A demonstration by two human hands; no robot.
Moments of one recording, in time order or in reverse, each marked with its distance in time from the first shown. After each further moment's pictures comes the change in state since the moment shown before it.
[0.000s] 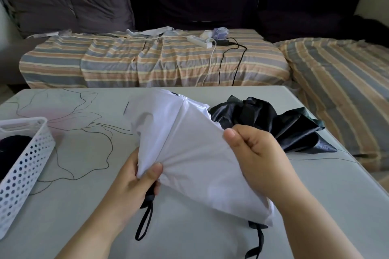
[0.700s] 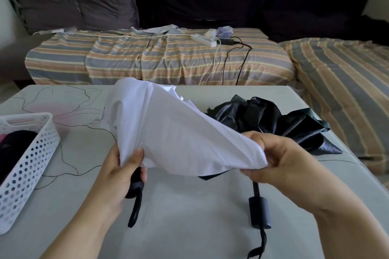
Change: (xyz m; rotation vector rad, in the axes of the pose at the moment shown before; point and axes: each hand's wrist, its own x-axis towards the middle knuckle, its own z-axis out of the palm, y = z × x) left_hand 0.008 0.001 -0.019 -0.104 0.212 -0.067; right_hand -0.009 0.006 -0.033 0.349 -0.405 0.173
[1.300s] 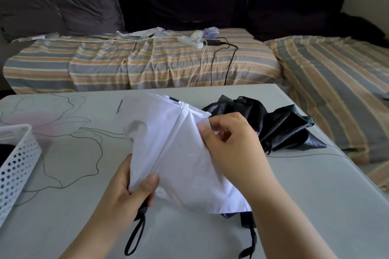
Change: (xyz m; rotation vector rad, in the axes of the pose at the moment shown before) left_hand -0.024 0.003 0.021 0.093 -0.263 0.117; right_hand 0.036 -0.010 0.044 -0.319 0.564 -0.031
